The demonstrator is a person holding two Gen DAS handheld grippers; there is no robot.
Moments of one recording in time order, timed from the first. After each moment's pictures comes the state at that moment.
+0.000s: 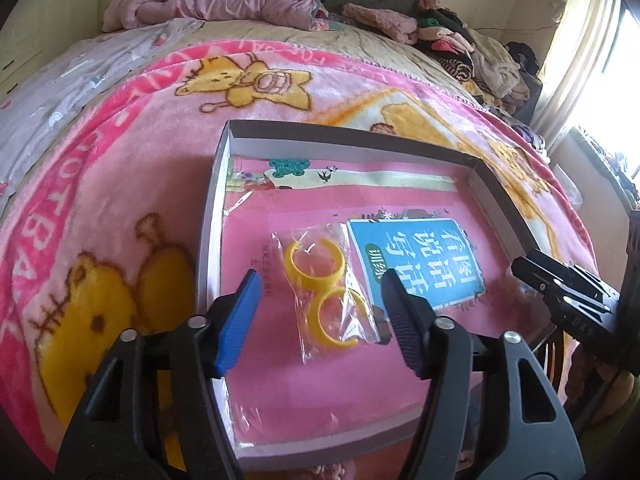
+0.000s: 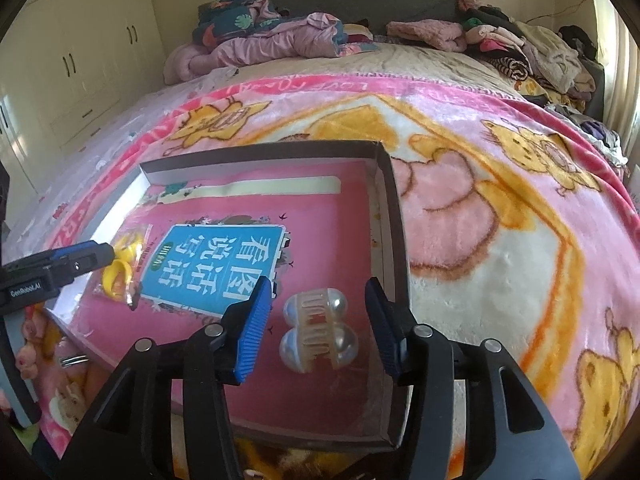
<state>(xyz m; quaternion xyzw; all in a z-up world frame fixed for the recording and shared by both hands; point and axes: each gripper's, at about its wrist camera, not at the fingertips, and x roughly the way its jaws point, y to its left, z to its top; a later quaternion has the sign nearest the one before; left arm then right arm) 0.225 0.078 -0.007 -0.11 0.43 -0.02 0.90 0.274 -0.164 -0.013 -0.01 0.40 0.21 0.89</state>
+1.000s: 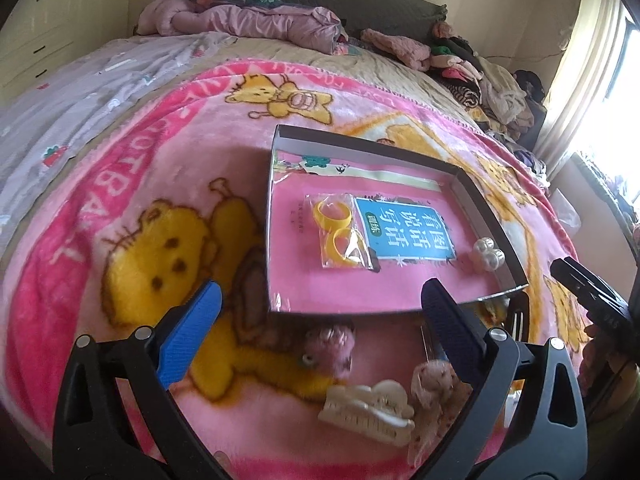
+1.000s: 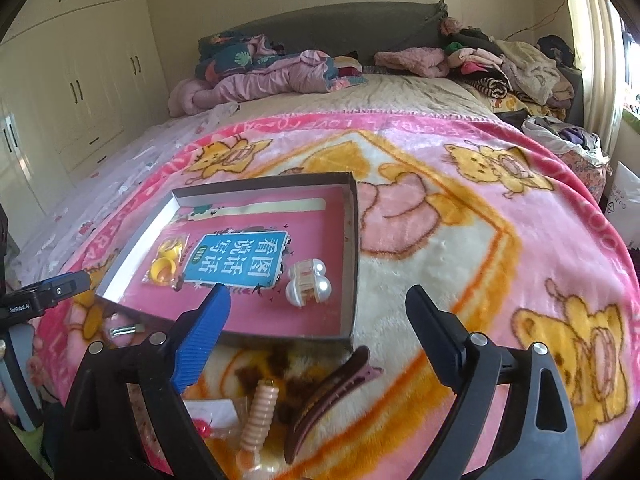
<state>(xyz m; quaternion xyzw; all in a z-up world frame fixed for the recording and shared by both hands) 0.134 0.087 0.028 -0.14 0.40 0.02 0.91 0.192 -0.209 0.038 0.01 0.35 0.20 0.92</state>
